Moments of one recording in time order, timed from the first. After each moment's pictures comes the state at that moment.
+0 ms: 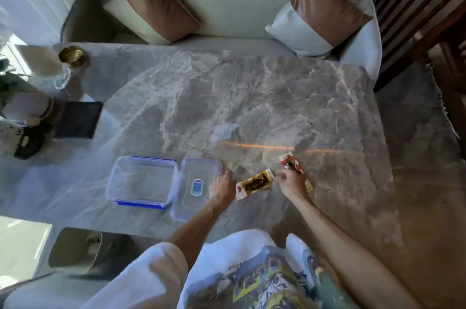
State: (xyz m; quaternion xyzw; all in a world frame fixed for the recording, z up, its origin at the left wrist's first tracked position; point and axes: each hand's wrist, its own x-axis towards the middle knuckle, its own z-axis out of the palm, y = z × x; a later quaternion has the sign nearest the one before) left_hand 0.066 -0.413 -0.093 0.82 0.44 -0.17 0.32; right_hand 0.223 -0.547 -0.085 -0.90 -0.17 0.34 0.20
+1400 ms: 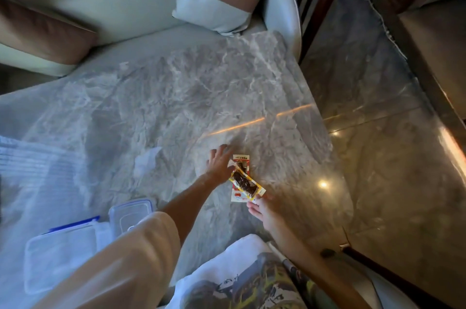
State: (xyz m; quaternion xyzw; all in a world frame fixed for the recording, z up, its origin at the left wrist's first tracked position) left_hand 0.296 -0.469 -0.128 0.91 0.21 -0.26 0.26; right_hand 0.279 -0.643 -0.143 -0.61 0.42 0.43 0.53
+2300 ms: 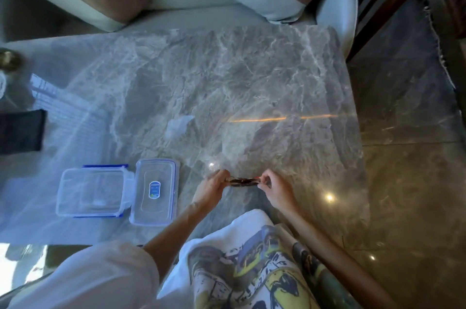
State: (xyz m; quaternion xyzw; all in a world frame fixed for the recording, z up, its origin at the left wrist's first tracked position) left_hand 0.135 -0.476 -0.120 0.87 0.29 -0.09 0.38; right_hand 0.274 -0.645 -0.135 -0.84 -0.22 0.38 0.32
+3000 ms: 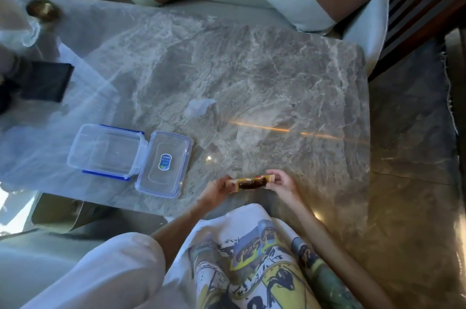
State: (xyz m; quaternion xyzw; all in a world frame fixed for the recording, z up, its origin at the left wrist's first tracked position) left_hand 0.083 -0.514 -0.135 0.72 0.40 -0.08 0.56; right_hand 0.264 -0.648 -0.116 -0.78 -0.11 0.48 0.40
